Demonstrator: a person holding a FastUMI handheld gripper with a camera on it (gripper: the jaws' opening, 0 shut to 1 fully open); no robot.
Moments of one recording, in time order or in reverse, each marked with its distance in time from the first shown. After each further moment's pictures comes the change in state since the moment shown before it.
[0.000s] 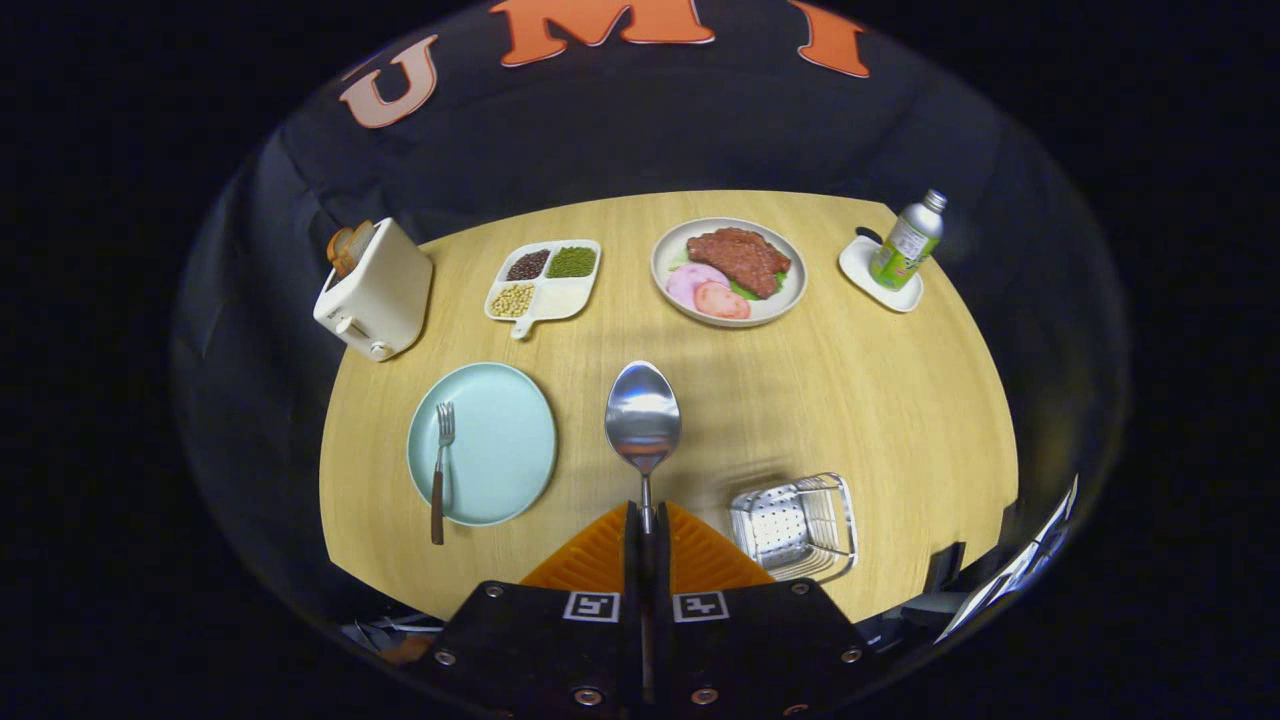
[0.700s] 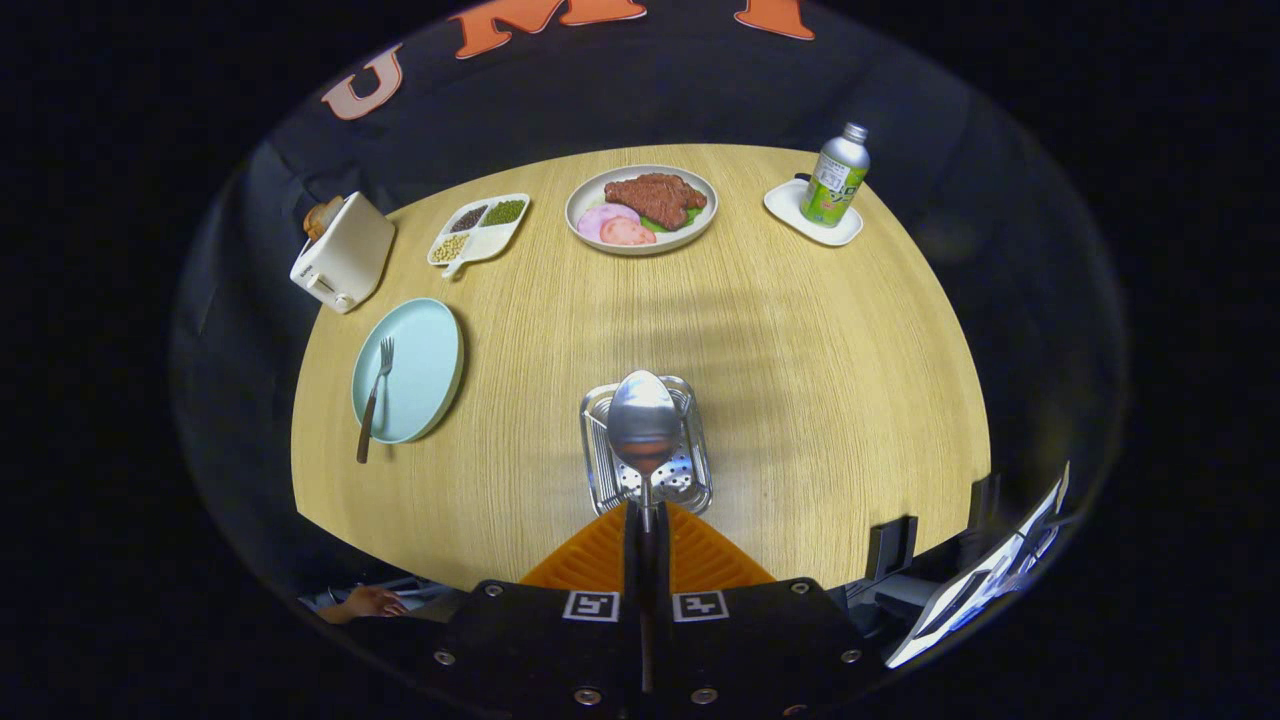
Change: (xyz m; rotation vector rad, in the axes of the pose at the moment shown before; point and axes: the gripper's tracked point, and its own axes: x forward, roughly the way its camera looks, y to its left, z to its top) arm -0.007 -0.091 -0.067 -0.029 0.121 0.000
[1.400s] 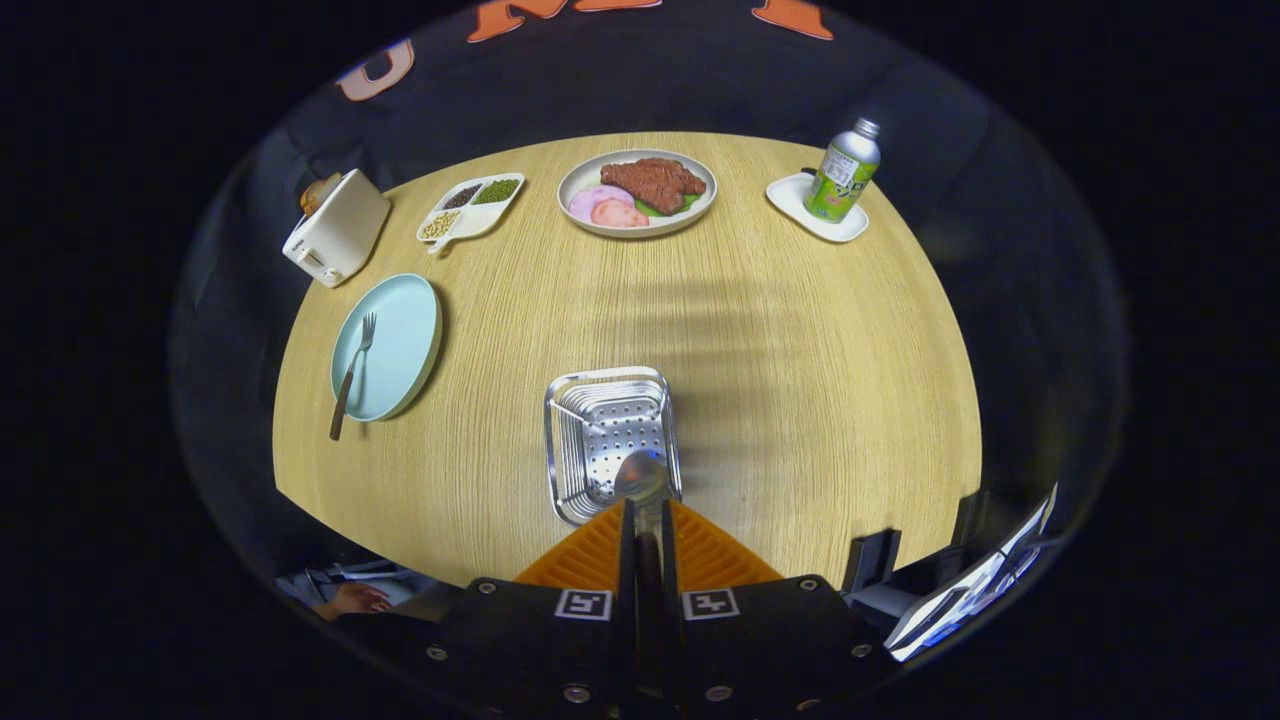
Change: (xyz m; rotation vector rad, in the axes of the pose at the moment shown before) arm 0.007 -0.015 0.014 -0.072 -0.031 -0.025
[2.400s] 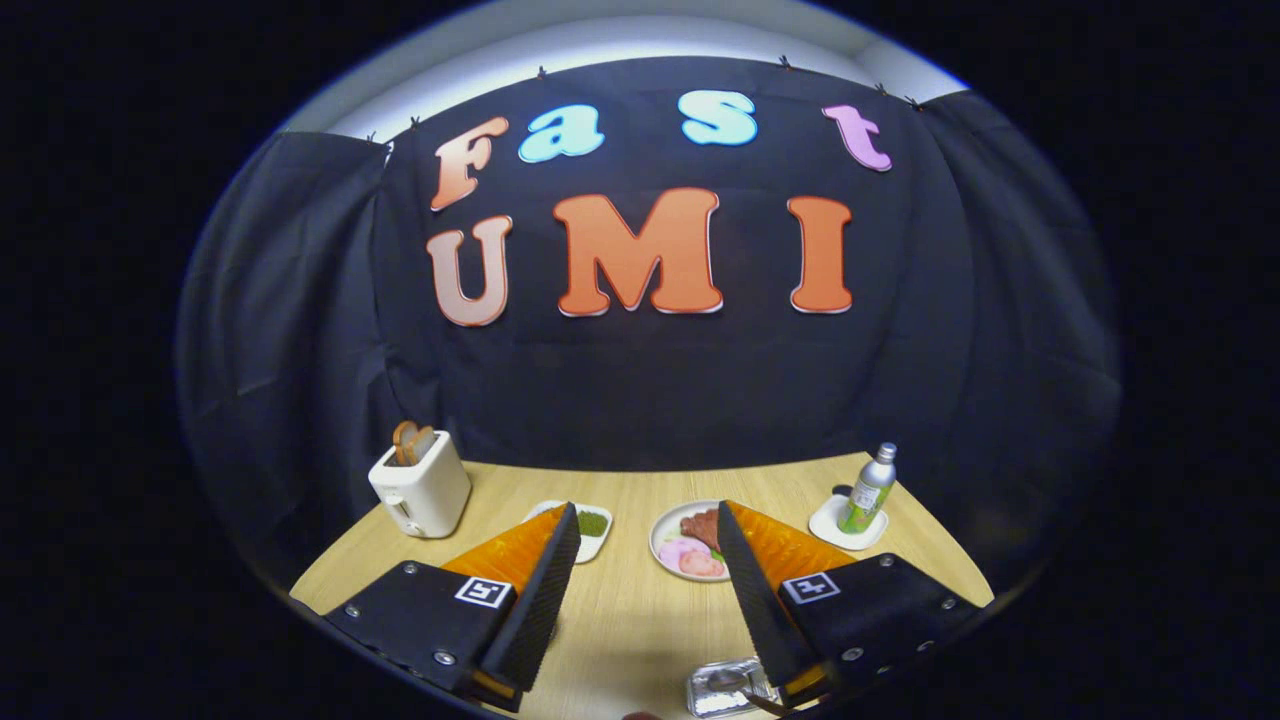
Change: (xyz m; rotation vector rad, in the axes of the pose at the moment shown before) arm -0.147 0.114 0.206 -0.012 -1.052 0.046
